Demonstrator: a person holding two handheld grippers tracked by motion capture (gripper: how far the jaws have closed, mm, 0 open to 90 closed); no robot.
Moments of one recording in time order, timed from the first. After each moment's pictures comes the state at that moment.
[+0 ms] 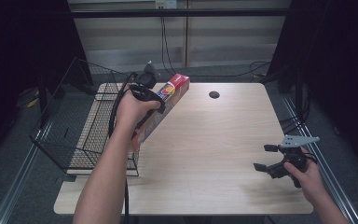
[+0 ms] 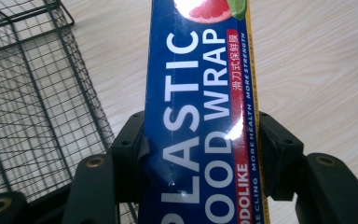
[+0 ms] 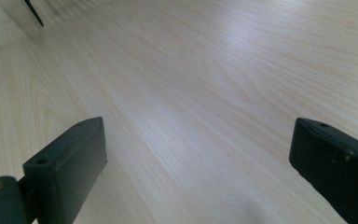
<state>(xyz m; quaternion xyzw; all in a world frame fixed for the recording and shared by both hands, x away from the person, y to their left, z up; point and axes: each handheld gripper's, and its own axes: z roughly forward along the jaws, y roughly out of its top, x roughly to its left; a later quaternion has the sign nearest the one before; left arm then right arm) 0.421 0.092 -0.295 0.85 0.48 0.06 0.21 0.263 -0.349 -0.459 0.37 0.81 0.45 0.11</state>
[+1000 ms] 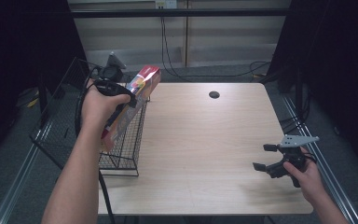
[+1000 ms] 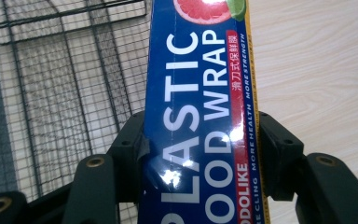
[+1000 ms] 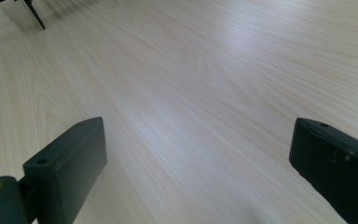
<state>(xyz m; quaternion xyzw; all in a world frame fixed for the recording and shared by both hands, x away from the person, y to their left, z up) 0.406 0.168 -0.260 0.80 0.55 0.10 0.22 0.263 -0.347 -0.457 0.37 0.81 0.45 0.11</state>
